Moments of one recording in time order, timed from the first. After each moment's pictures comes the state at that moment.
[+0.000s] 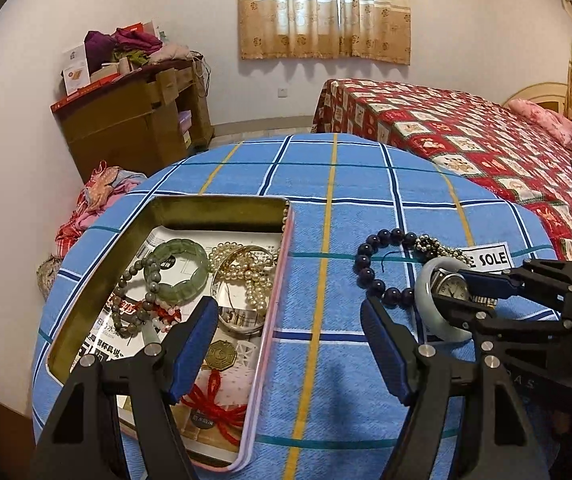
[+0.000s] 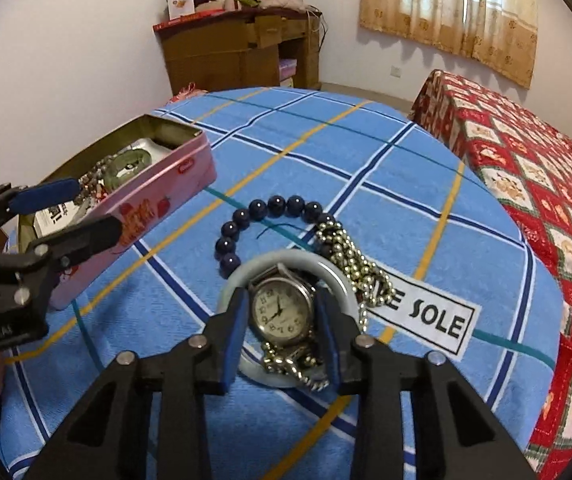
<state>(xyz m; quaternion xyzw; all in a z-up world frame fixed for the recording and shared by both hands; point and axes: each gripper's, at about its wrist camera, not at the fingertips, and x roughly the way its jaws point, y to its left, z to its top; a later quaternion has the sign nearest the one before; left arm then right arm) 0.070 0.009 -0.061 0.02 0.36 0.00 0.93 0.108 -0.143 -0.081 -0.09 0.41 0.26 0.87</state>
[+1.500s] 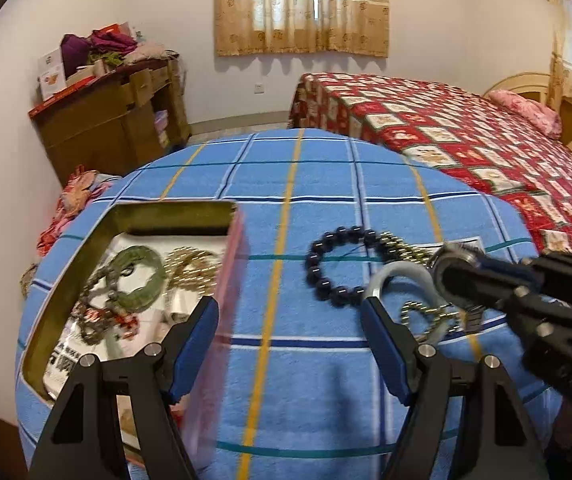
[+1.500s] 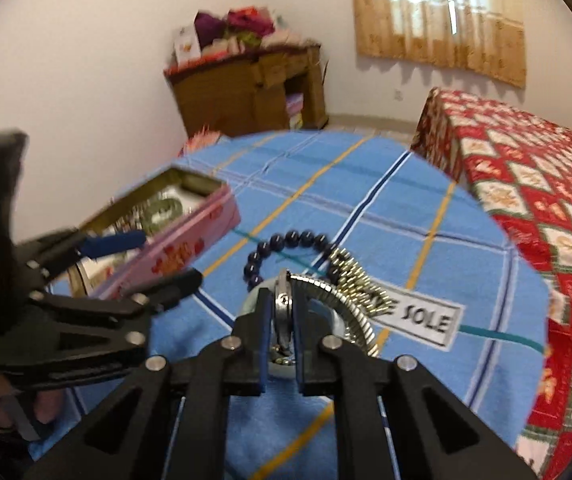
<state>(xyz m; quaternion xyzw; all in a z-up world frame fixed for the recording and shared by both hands) 0.077 -0.023 -0.061 0.03 0.37 -0.04 0.93 0.076 -0.170 -0.041 -0.02 0.35 0.27 0.90</state>
